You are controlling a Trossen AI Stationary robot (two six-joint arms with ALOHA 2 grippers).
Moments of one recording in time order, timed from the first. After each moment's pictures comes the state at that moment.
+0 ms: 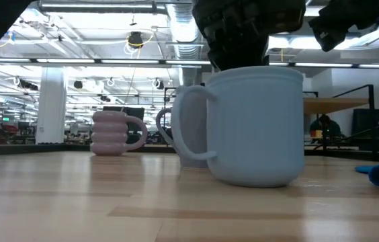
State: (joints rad) left arm -0.20 2.29 2.02 -0.85 0.10 0.10; right arm 0.08 0.50 0.51 -0.31 -0.10 0.03
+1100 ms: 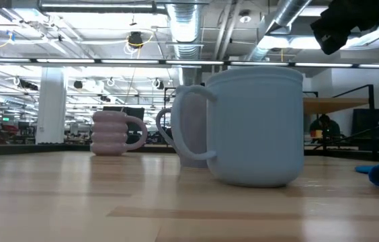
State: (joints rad) left arm -0.08 1.57 1.61 -0.43 0.04 0.26; right arm 0.09 0.50 0.51 -0.33 -0.10 0.08
